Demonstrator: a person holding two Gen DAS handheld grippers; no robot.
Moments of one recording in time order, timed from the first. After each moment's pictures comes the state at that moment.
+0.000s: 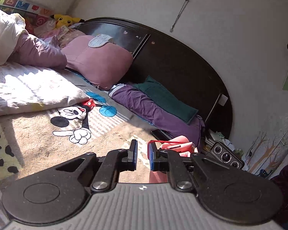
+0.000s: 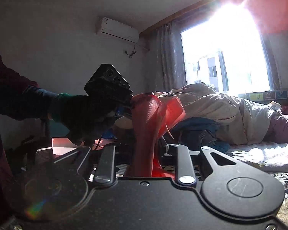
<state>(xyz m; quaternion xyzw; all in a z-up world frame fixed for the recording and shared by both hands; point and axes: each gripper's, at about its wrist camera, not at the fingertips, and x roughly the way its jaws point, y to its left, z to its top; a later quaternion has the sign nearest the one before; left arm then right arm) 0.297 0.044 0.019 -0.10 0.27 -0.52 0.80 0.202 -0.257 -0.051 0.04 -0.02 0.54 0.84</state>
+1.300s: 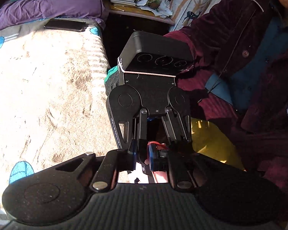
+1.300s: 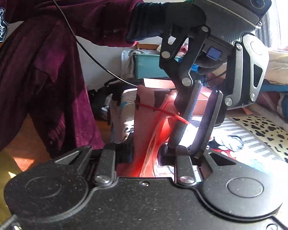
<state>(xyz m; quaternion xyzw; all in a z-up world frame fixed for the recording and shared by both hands) 0.234 -0.046 0.002 0.30 0.41 -0.69 0.51 0.157 -0.196 -0.073 -0.12 0.09 0.74 0.66</state>
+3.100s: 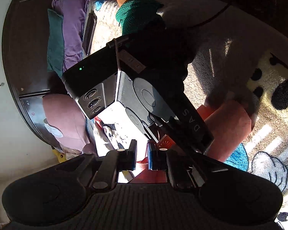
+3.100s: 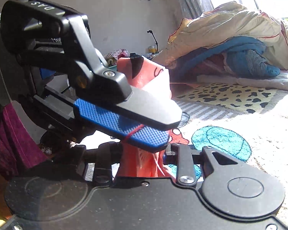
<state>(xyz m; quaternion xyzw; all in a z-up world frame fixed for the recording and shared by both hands) 0.108 -0.084 -0.070 0.81 -0.04 -0.35 0.46 0.237 -0.183 -0.132 0.03 0.18 0.64 0.75</state>
